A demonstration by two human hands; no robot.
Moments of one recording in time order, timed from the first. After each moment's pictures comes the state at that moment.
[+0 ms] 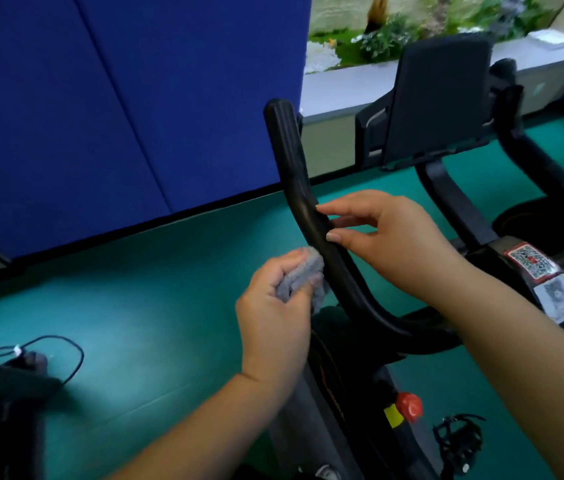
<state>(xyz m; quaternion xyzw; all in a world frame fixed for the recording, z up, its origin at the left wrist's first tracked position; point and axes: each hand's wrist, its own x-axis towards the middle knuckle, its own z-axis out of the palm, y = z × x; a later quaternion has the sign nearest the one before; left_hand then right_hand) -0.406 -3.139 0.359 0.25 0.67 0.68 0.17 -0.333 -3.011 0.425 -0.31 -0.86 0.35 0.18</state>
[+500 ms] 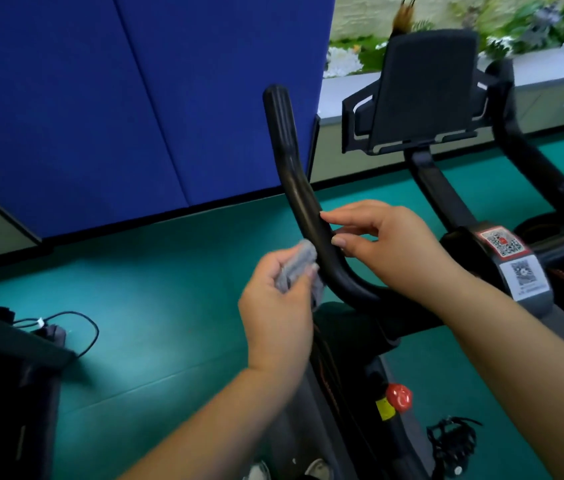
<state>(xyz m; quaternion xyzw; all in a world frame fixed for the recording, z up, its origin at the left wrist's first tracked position) -0.355 -3.151 0.374 0.16 0.68 0.70 0.18 -0.289 -3.024 0.418 -0.28 -0.87 0.38 0.17</state>
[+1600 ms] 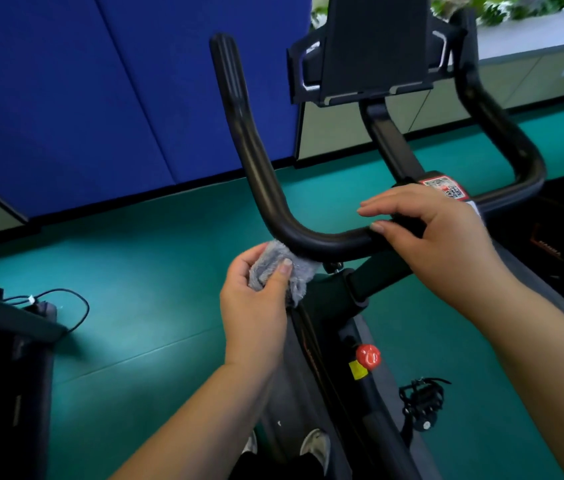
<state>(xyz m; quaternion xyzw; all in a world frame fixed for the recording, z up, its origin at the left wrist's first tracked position) -0.294 -3.163 0.342 0.10 0.64 0.73 0.23 -0.178 -3.017 0.413 -0.26 -0.89 0.27 0.25</state>
